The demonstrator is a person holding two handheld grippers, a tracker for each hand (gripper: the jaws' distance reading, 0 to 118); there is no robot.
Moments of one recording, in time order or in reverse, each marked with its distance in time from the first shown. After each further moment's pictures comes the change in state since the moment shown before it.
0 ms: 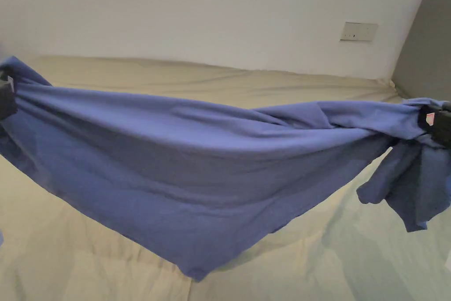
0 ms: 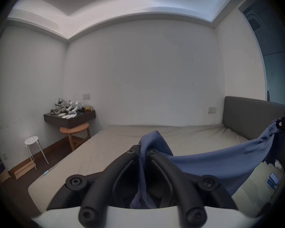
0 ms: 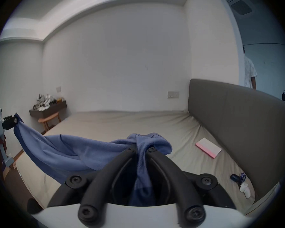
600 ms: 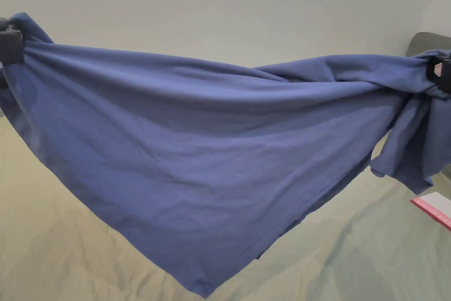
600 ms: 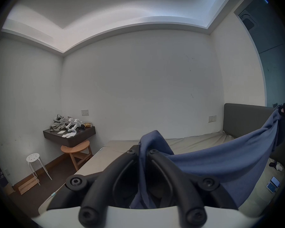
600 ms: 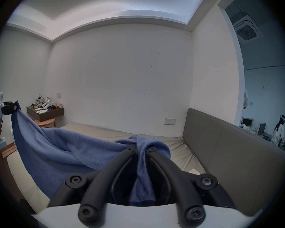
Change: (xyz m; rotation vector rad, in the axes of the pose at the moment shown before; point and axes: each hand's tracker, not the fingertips) left arm -0.005 0.100 -0.029 0.060 -0.015 -0.061; right arm -0.017 0.108 -0.003 0.129 -0.030 0.143
